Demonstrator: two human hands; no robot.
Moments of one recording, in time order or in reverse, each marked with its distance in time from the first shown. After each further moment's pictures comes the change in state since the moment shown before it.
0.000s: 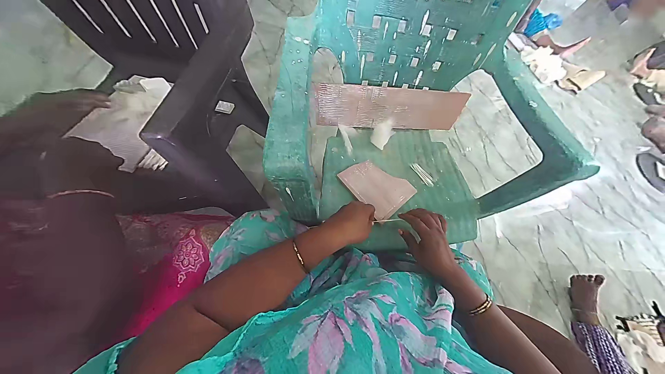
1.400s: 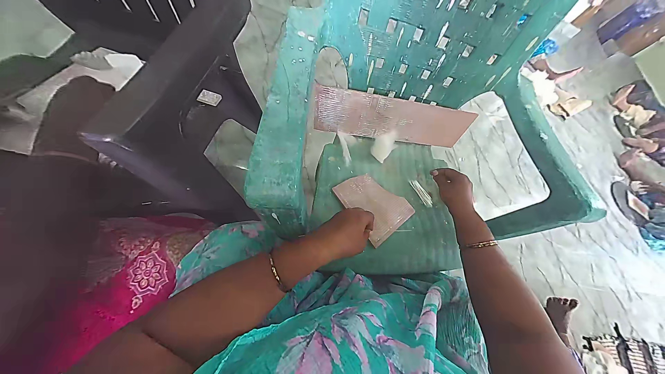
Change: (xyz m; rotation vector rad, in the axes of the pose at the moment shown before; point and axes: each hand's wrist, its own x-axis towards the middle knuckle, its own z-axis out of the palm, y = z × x) left_hand 0.009 -0.004 -0.031 -0.132 -0.027 0.072; right_hand 0.159 0.095 -0.042 0.043 -0.033 0.586
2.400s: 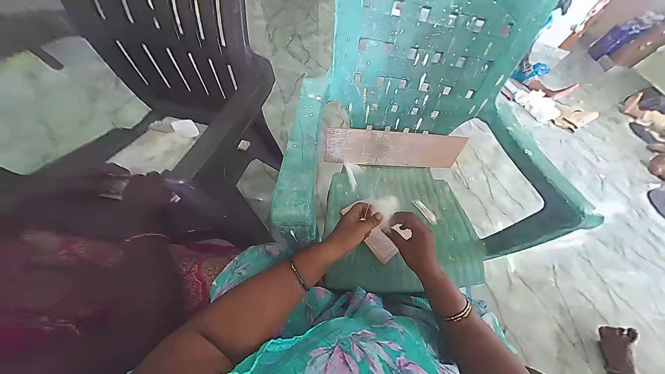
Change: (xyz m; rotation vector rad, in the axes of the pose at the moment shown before) left_hand 0.015 -0.015 0.007 -0.939 0.436 0.092; right_hand -0.119 -0.064 0.055 0.487 0.078 -0.483
